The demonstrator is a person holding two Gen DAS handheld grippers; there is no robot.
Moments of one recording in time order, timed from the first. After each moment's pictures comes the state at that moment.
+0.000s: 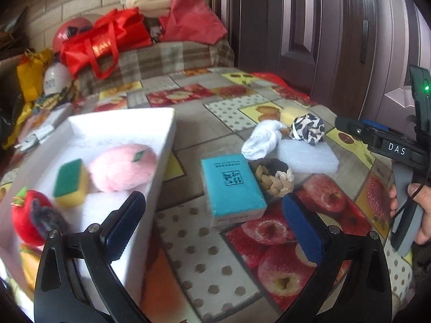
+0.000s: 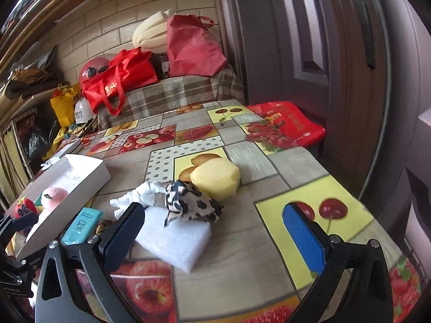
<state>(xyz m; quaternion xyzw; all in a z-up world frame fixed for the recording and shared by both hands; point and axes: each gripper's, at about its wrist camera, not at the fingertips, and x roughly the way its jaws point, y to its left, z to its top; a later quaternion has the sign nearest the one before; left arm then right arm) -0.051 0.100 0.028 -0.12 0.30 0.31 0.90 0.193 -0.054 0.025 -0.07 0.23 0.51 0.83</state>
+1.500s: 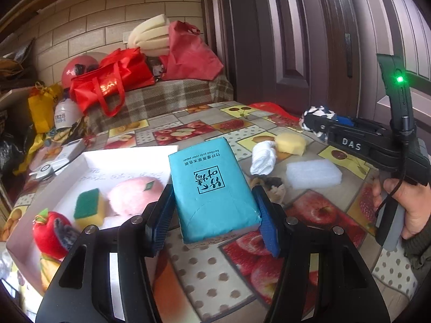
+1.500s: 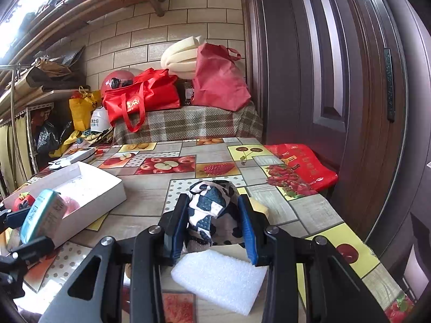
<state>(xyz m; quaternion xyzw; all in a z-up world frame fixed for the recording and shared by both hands) -0.084 0.065 0.050 -0.04 0.21 0.34 0.92 0.166 -0.038 0.041 -0.07 0.12 0.54 0.83</state>
